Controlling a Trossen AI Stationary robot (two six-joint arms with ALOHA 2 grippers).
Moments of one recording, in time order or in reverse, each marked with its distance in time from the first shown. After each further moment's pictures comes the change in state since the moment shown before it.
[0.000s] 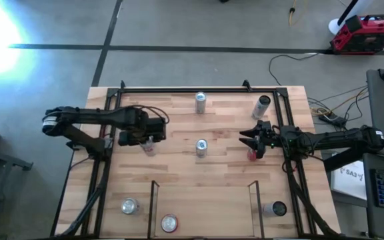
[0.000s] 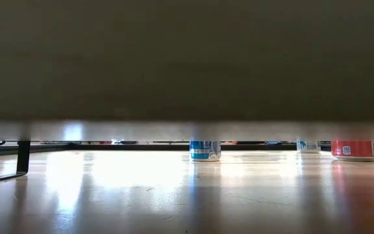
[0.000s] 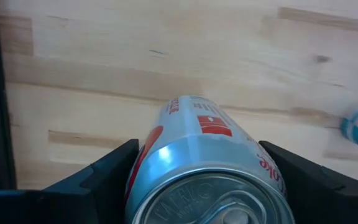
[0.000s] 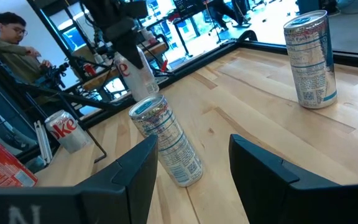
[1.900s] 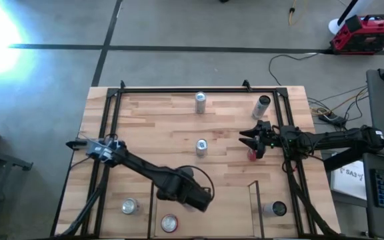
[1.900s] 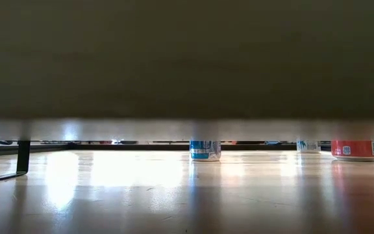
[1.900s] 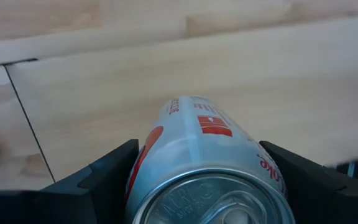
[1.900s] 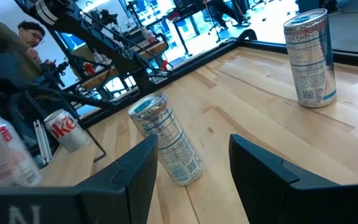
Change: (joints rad) left arm -0.518 0.805 1.099 -0.139 0.006 -0.248; right arm 0.000 0.000 0.000 -0.003 0.000 0.000
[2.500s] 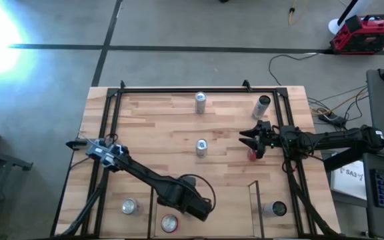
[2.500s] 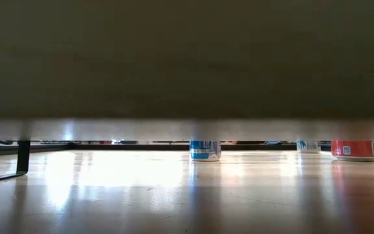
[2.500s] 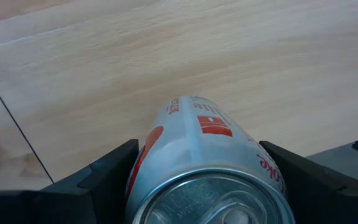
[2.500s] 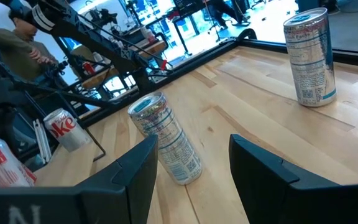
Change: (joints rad) left arm -0.032 0.047 -0.008 0.041 0.036 0.068; right arm 0.000 0.000 0.000 -0.004 0.000 0.000
